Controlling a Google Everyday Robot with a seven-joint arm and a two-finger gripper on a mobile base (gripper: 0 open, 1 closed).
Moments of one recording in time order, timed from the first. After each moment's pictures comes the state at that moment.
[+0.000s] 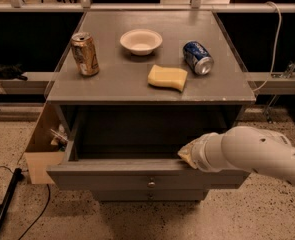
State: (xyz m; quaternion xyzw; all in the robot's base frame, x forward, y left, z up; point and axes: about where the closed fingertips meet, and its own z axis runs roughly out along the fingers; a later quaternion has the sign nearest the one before) arm 0.497 -0.118 0.667 -0.43 0.85 0.06 0.31
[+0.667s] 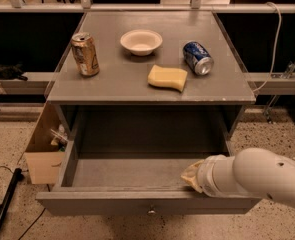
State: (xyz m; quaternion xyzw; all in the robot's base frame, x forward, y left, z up) arm 0.439 -0.122 0.651 -0.43 0.85 0.09 0.29
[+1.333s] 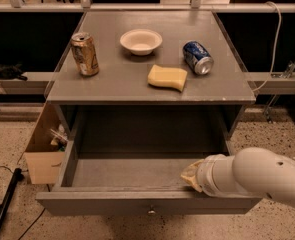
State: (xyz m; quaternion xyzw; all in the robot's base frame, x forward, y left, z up) arm 0.439 -0.122 0.651 -0.43 0.85 0.09 0.29
